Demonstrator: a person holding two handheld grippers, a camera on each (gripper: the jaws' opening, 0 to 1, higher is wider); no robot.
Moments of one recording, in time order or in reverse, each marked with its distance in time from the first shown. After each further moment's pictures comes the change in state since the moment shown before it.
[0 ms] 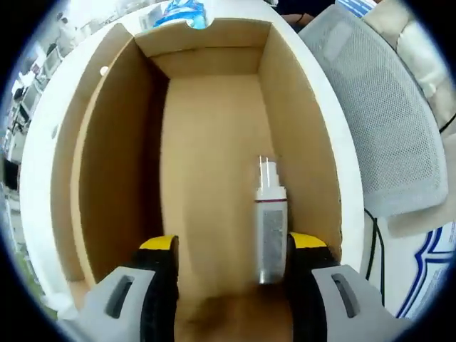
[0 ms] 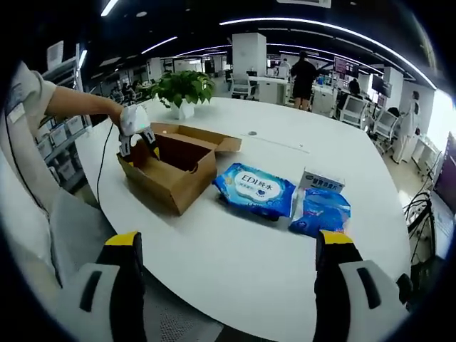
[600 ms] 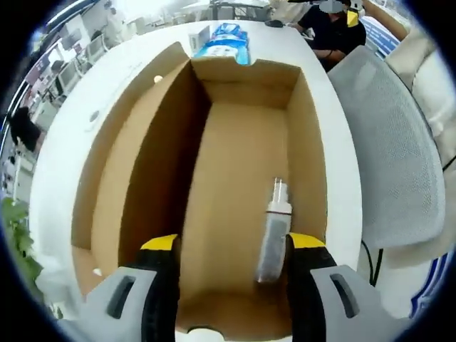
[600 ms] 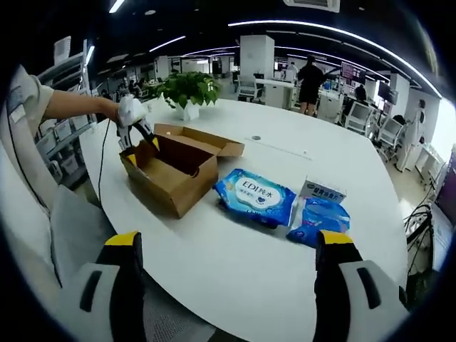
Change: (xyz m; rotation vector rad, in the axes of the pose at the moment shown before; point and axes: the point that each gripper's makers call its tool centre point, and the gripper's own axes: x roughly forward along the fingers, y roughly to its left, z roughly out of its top) left arm -0.031 0.009 0.007 -0.150 -0.144 0.096; right arm -0.001 -0.004 0.011 -0.035 -0.010 0.022
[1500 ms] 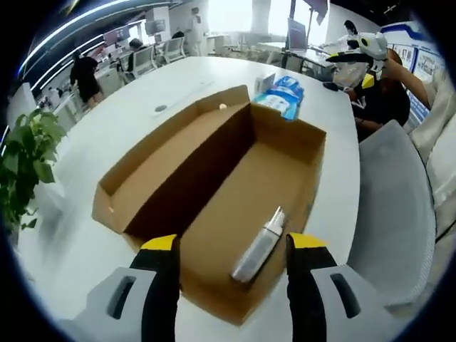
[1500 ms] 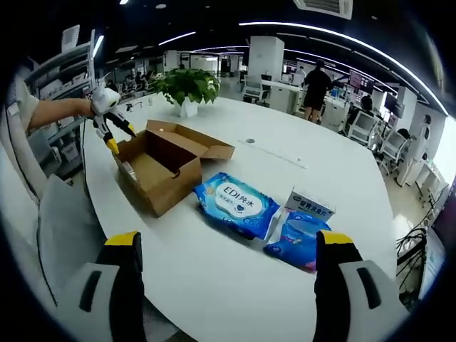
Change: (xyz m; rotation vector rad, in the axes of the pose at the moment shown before) left arm -0.046 -0.006 -0.004 -0.404 -0.266 0.206; right arm 0.013 -0.035 0.012 -0.097 0.017 0.012
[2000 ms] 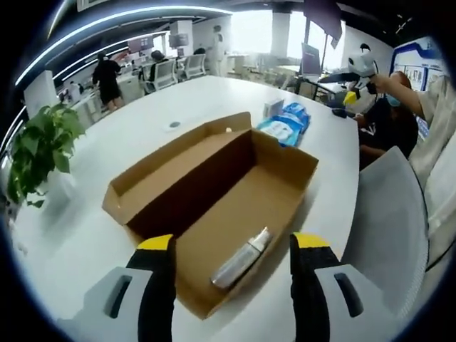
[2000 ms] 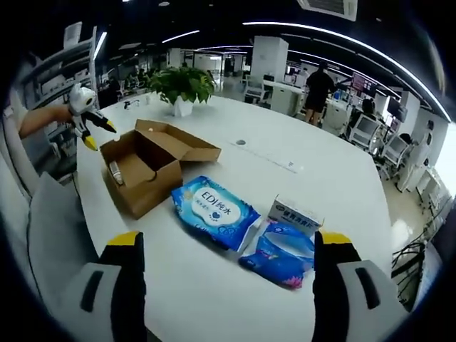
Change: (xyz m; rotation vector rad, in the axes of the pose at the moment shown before) left arm -0.026 -0.020 0.020 -0.127 -0.171 0.085; right arm 0.015 -0.052 0.012 -0.012 -0.011 0.003
